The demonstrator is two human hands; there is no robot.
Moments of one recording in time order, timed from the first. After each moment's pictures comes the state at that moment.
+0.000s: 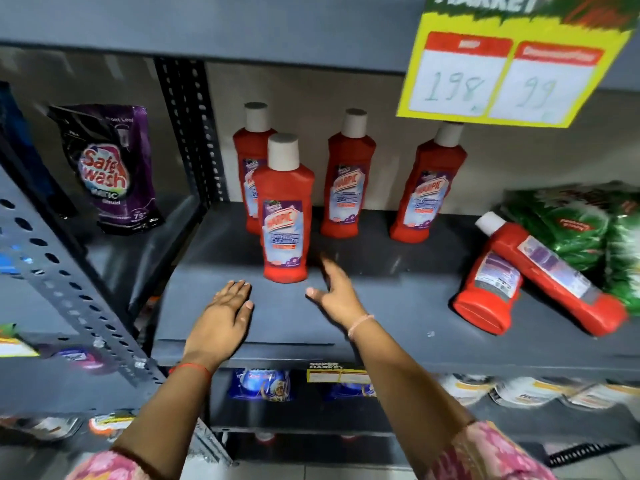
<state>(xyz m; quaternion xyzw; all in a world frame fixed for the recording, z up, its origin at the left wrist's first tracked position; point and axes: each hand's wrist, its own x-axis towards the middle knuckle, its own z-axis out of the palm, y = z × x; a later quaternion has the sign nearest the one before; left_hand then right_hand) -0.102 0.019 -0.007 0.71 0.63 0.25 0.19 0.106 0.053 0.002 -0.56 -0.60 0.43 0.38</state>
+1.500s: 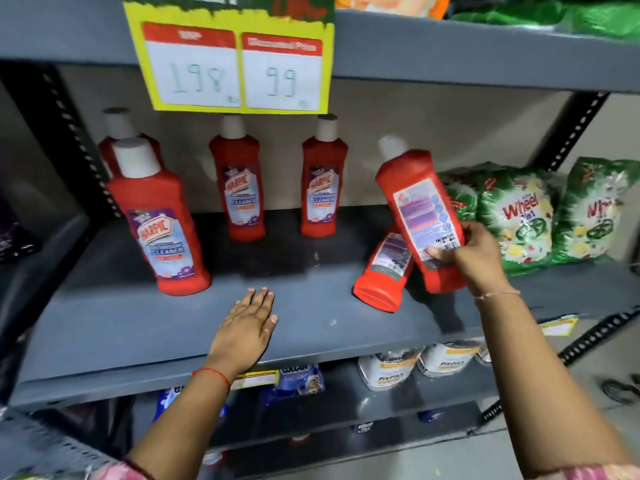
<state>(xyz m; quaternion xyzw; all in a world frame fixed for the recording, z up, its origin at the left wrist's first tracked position) 0.066 0.011 -0.014 0.82 0.53 0.11 0.17 0.415 -0.021 0.090 -0.70 -0.39 0.23 0.55</state>
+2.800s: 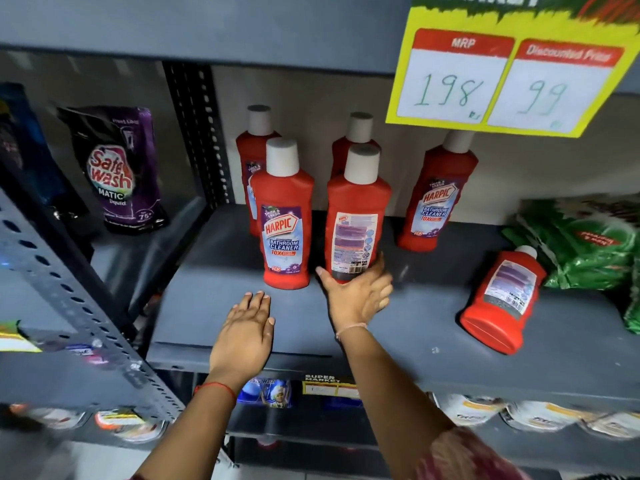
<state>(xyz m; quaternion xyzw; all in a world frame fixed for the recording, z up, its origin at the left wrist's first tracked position) -0.060 0.007 -0.012 0.72 0.66 0.16 0.13 0.101 0.065 0.001 -0.76 -0.41 0.13 0.49</state>
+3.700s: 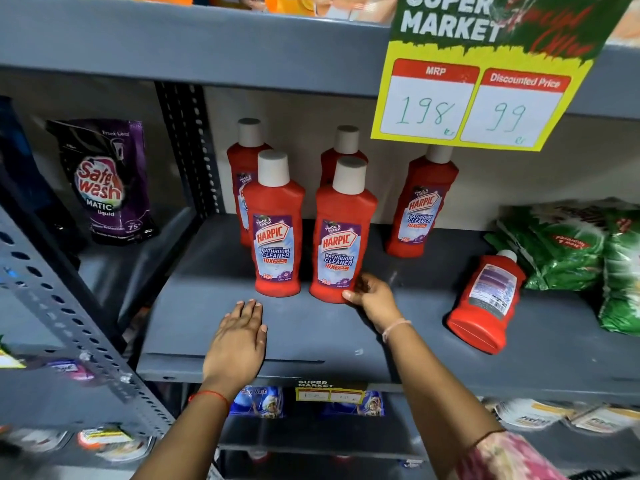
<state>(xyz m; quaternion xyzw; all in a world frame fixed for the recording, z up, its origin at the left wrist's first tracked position) -0.060 0.006 -0.014 0.73 0.66 0.15 0.12 0.166 0.064 0.013 -0.55 -0.45 0.52 0.48</state>
